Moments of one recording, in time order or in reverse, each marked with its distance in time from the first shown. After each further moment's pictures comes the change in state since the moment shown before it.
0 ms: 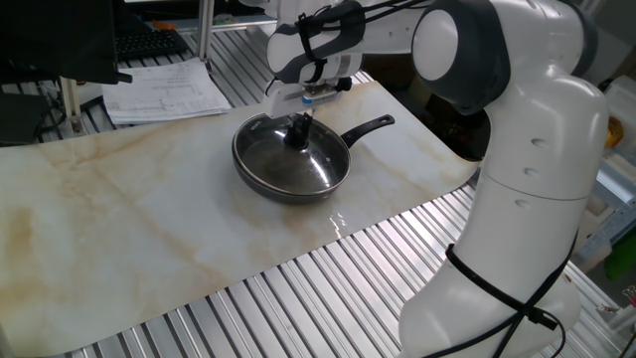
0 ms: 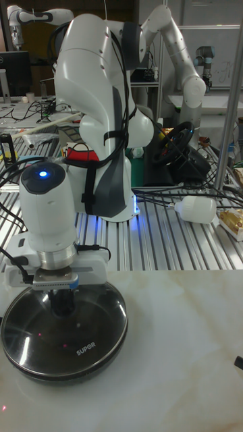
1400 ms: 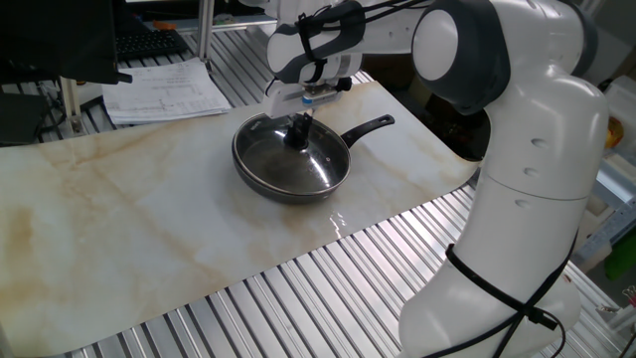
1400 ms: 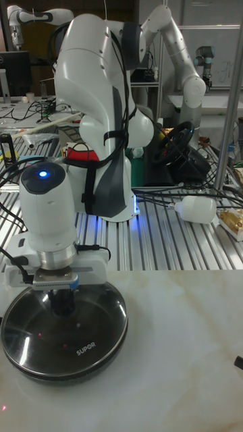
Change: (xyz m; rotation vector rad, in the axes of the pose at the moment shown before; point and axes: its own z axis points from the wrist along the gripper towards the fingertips) arm 0.000 0.000 0.000 0.000 0.000 0.000
